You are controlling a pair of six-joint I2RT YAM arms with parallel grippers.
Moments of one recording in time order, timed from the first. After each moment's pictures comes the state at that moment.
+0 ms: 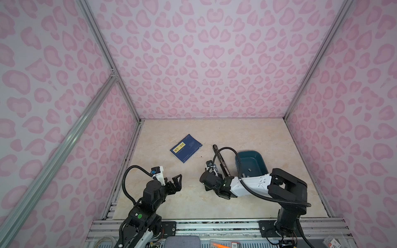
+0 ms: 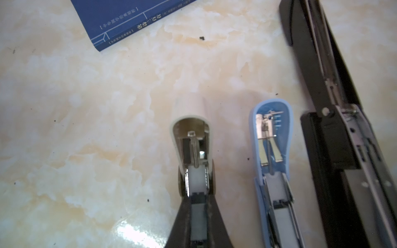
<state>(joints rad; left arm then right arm) -0.39 0.25 0.24 -0.45 -0.03 -0.60 1.14 1.81 0.96 -0.11 0.49 0.71</state>
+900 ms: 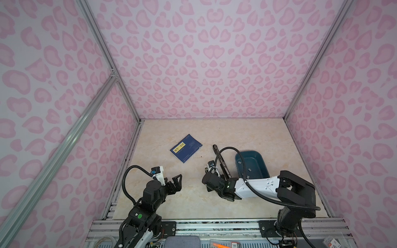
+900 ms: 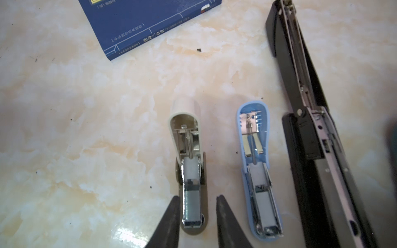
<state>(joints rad) -0.39 0.25 0.24 -0.45 -0.03 -0.60 1.14 1.73 0.91 -0.12 0.52 0.70</state>
